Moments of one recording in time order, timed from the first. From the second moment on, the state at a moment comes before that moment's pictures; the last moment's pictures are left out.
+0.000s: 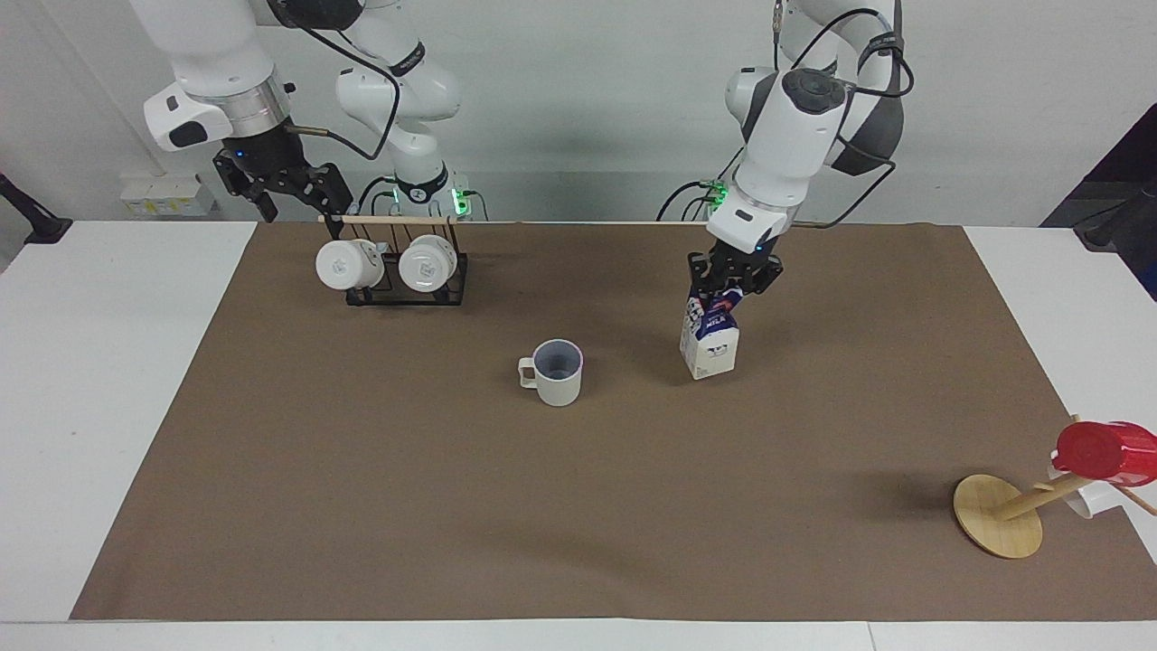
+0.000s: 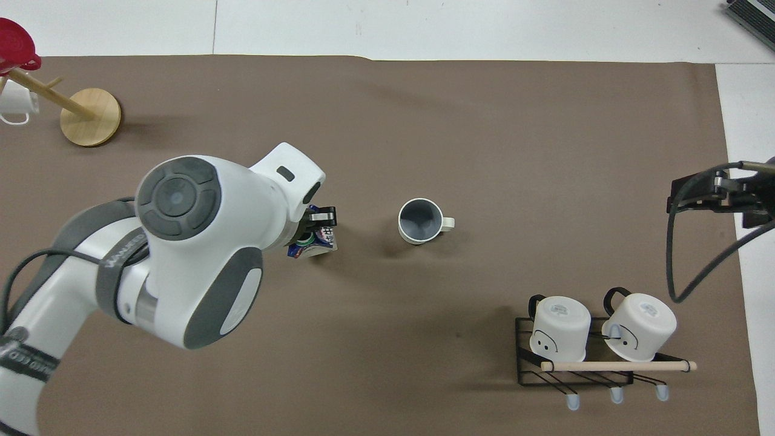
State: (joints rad) left arm -0.46 0.10 -0.09 -1.87 -0.08 2.10 -0.53; right arm -0.01 -0.03 0.03 -1.54 -0.03 1.49 0.24
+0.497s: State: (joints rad) left arm -0.47 0.17 -0.09 -1.82 -0.10 2.13 -0.53; right arm -0.01 -0.03 0.03 -1.54 -0.03 1.49 0.24
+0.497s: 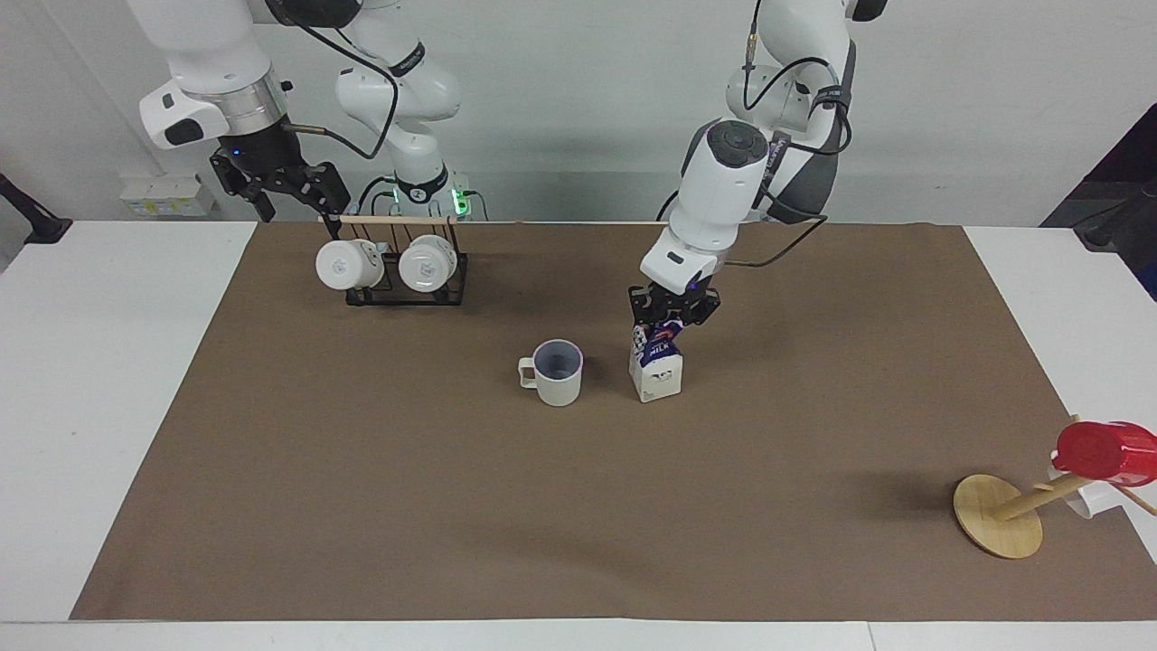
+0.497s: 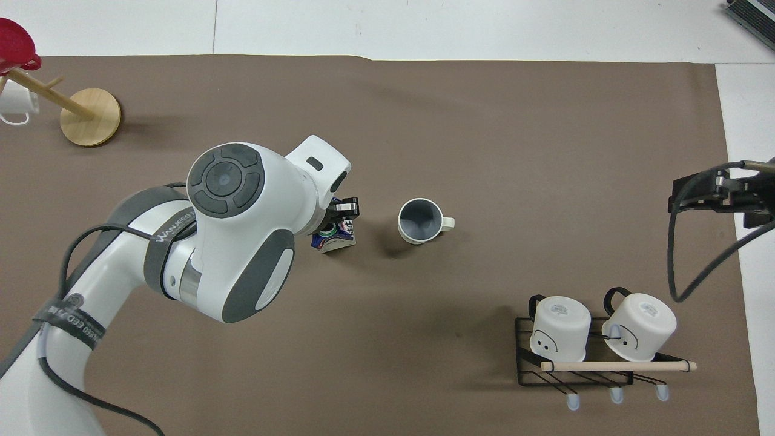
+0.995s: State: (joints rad) left arm -0.47 0.17 -0.08 -1.82 -0.10 2.13 -0.53; right arm -0.01 -0.03 0.03 -1.54 -0.03 1.49 0.24
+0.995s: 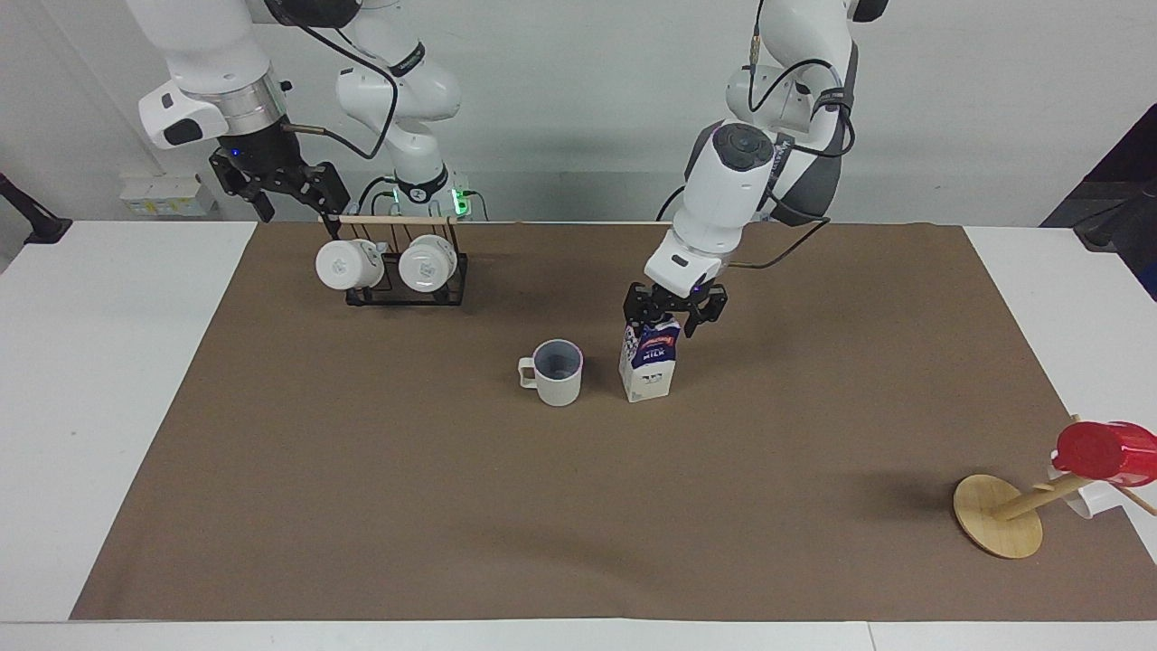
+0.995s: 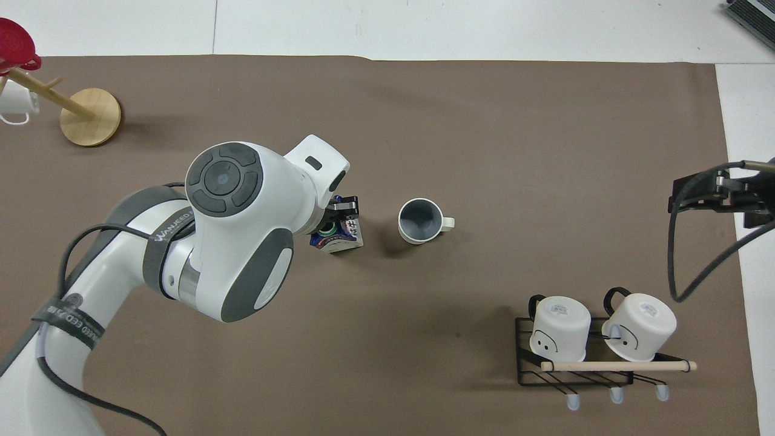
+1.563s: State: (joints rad) left arm -0.35 0.02 -0.05 -1.78 -0.10 1.82 -0.31; right arm -0.01 -0.03 0.03 -1.54 -0.03 1.49 0.24
